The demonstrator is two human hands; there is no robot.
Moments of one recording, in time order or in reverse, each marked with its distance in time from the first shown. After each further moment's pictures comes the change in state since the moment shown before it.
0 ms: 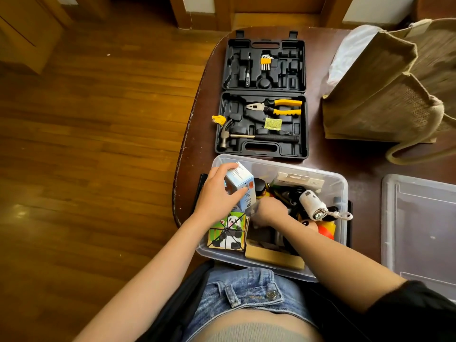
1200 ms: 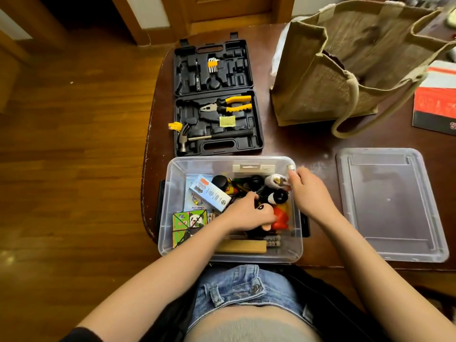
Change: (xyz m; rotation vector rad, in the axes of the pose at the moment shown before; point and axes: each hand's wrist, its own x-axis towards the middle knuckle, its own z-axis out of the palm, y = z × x) left_hand -0.019 0.064 0.114 0.313 -0.694 -0.227; right_hand -0.102 0.123 -0.051 0.615 0.619 0.046
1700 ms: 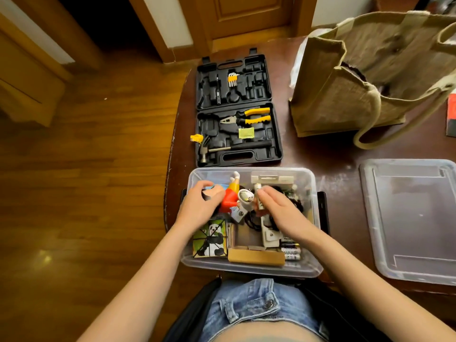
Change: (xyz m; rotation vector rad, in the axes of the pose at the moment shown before) left_hand -0.049 -0.061 -0.083 -0.184 0.630 -0.083; right_hand -0.026 -0.052 0.036 0.587 -0.459 -0.184
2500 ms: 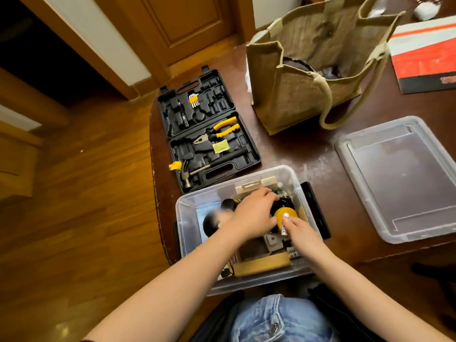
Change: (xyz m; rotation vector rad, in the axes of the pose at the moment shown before) left_hand 0.002 0.082 0.085 0.698 -0.481 0.721; right_hand -0.029 0.057 0.000 0.102 0.377 0.445
